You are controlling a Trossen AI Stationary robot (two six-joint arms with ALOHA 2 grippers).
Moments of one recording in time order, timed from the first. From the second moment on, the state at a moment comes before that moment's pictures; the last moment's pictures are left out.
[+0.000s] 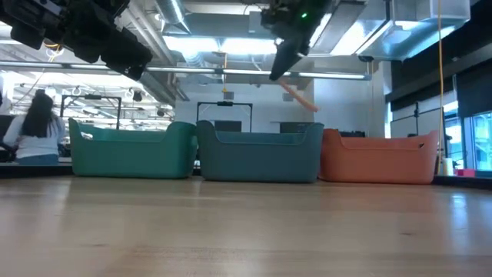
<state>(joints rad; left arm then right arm) -0.14 0.88 0.37 0.17 0.09 -0.02 -0.25 1.72 1.66 -0.86 0.27 -0.11</state>
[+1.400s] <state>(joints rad) -0.14 0.88 0.37 0.14 0.09 -0.02 -0.36 1.98 1.77 -0.86 0.21 -0.19</state>
